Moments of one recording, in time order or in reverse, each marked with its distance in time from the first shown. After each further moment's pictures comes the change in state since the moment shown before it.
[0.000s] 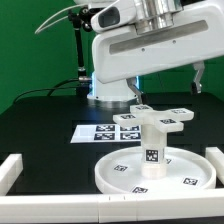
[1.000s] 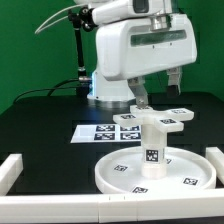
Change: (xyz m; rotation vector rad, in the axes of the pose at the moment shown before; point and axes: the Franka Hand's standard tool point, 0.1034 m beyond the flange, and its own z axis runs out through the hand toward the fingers) arm 0.001 0.014 0.000 -0.081 -0.031 -0.921
